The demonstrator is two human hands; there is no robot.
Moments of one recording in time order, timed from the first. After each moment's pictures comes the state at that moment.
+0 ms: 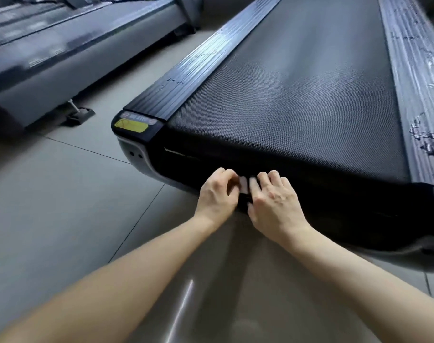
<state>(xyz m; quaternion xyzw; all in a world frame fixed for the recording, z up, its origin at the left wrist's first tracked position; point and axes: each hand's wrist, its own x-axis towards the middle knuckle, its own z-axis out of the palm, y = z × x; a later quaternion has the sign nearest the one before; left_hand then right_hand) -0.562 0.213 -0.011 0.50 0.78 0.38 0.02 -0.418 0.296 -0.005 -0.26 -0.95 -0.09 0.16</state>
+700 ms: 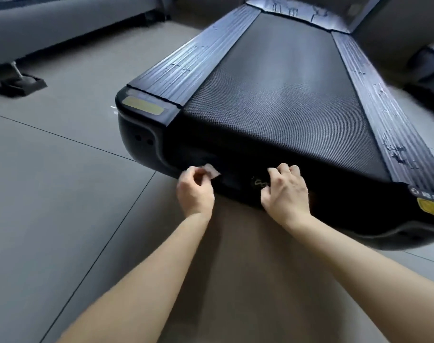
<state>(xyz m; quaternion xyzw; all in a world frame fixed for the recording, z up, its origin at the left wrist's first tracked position) -0.624 0.176 -0.049 0.22 0.76 0.62 0.04 -0.460 0.262 0.008 -0.47 -0.87 -0.06 0.12</state>
